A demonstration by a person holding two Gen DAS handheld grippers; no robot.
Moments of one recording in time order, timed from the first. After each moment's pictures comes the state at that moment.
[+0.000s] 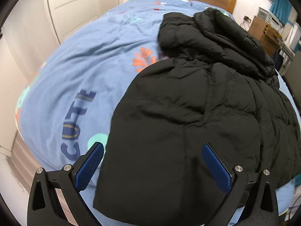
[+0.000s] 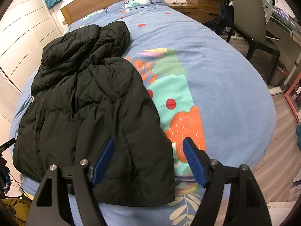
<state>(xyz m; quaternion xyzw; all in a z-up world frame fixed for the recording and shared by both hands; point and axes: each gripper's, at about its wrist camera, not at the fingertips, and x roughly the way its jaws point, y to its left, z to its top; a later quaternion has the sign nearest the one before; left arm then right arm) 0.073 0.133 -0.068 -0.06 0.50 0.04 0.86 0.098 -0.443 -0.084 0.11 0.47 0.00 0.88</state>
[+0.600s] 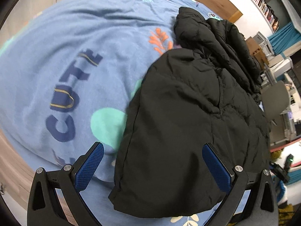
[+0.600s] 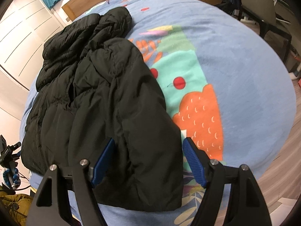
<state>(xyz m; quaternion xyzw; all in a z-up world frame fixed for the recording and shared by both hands) 0.057 0.211 -0.107 -0.23 0.52 -0.06 0.82 0.109 -0.451 -0.127 0.16 0.50 0.05 0.85</state>
